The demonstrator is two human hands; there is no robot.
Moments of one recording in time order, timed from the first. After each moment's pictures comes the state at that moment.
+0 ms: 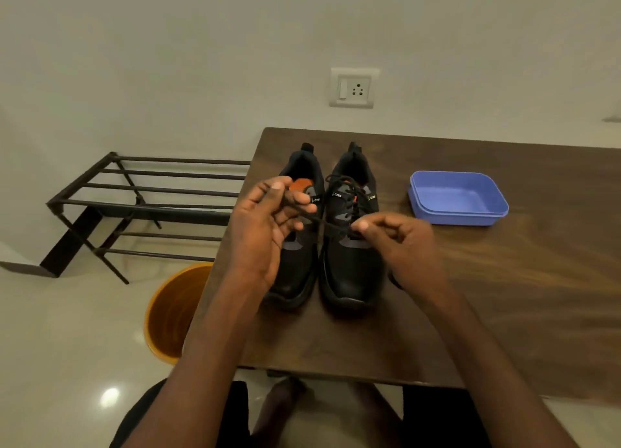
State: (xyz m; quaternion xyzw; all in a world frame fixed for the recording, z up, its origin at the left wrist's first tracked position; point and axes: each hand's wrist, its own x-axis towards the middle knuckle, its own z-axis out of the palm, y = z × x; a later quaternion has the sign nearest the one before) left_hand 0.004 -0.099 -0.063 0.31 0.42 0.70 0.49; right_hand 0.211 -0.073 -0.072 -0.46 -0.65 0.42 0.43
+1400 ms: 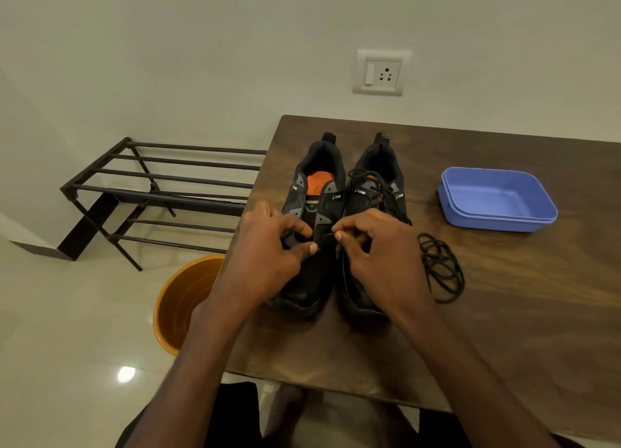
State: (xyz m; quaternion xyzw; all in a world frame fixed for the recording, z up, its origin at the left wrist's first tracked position) left_hand -0.023 -0.107 -0.085 0.57 0.75 0.27 0.20; right_hand 0.157 -0.064 -0.096 -0.47 -0.78 0.20 0.35
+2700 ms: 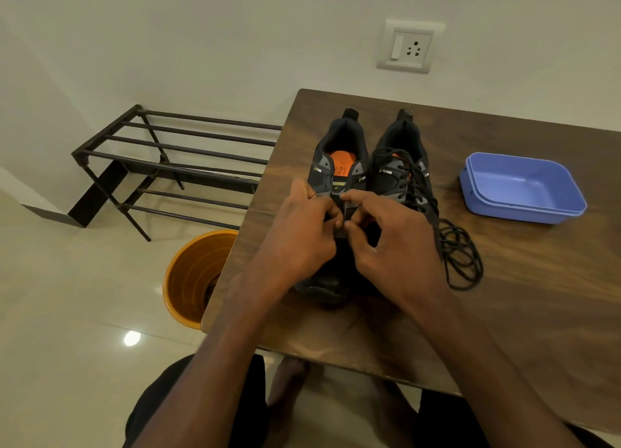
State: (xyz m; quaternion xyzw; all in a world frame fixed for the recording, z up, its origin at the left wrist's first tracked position) left_hand -0.008 -0.103 -0.089 0.62 0.71 0.25 0.21; right_hand 0.151 -0.074 -0.098 -0.43 -0.83 0.18 0.31
